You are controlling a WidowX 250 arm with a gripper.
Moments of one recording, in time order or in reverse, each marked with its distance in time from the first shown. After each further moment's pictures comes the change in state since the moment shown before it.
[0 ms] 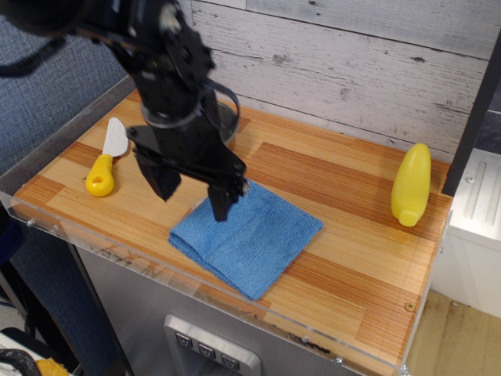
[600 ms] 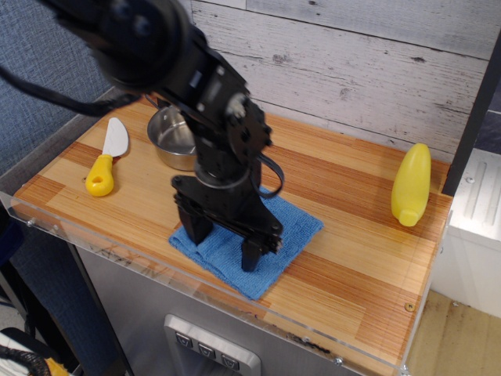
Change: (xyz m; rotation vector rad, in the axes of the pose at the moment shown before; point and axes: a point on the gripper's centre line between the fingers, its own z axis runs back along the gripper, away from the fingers) arm -0.009 -0.032 -0.047 0.034 0.072 -0.081
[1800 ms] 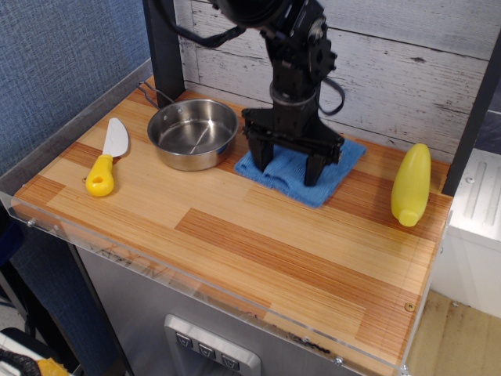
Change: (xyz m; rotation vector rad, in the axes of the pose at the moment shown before) arm 0.113 0.015 -0.027 0.014 -0.014 0.129
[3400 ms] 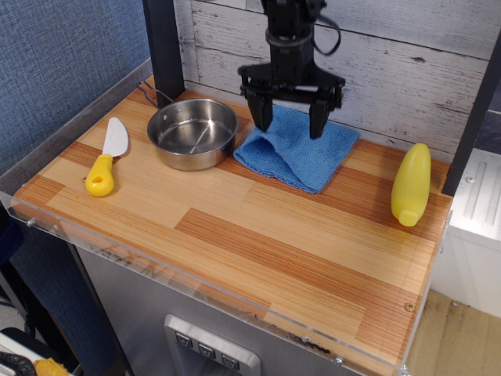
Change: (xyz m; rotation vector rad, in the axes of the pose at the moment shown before) arm 0.032 0.007 0.039 -0.098 0.015 0.115
